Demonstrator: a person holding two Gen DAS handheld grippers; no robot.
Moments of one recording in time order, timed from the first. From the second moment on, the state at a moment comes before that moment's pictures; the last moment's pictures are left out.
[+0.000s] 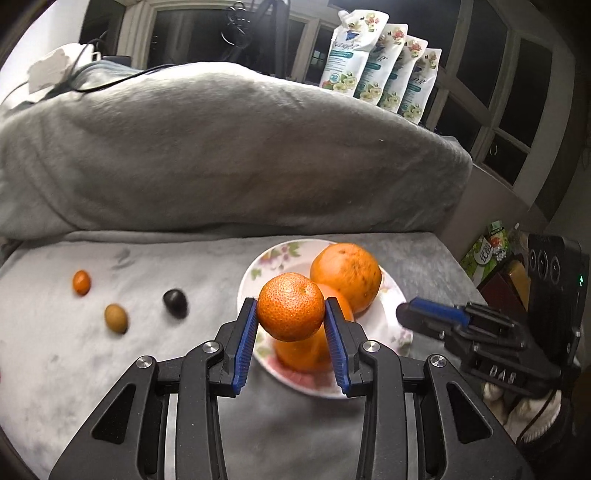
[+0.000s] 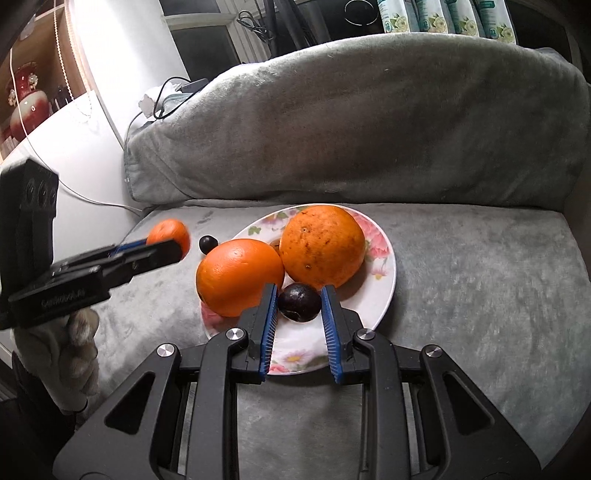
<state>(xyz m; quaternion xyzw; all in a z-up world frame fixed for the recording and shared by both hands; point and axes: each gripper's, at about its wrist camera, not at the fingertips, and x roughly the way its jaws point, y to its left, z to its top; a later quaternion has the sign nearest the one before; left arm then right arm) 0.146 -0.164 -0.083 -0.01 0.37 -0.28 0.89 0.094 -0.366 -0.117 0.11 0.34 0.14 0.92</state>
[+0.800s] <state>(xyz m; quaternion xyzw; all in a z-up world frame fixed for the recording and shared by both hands) 0.167 -0.195 -0.083 0.00 0.38 -0.29 0.88 0.101 -0.359 -0.126 0.09 0.34 0.16 0.92</state>
